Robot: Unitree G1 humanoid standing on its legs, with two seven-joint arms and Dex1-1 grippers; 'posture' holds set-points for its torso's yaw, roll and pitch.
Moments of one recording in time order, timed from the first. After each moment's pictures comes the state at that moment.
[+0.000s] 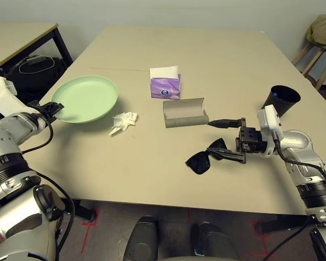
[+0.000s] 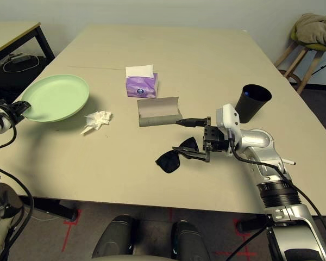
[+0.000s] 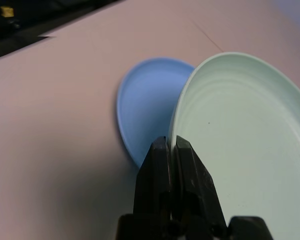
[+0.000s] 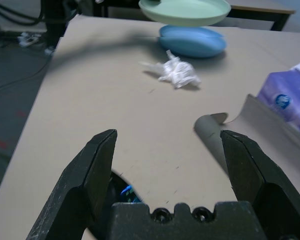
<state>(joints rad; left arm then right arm) -0.79 0.62 0.73 0.54 -0.45 0.86 0.03 -0.40 -0.51 0.02 0.19 0.40 0.00 1.25</state>
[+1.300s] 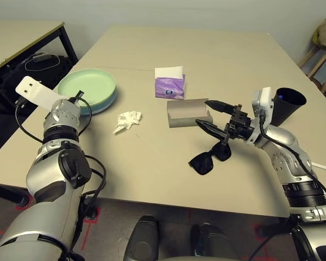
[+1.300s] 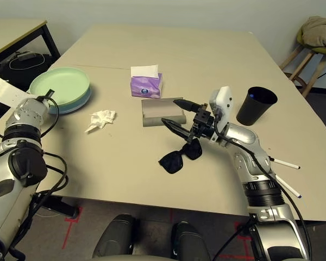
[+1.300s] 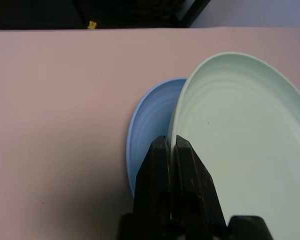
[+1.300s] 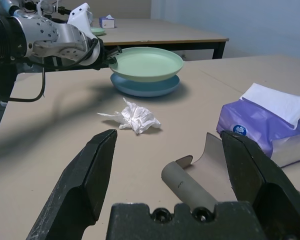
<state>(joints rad) -1.06 0.48 0.62 1.15 -0.38 0.13 0.37 -0.41 -0.40 -0.01 0.05 0.43 0.15 0.96</state>
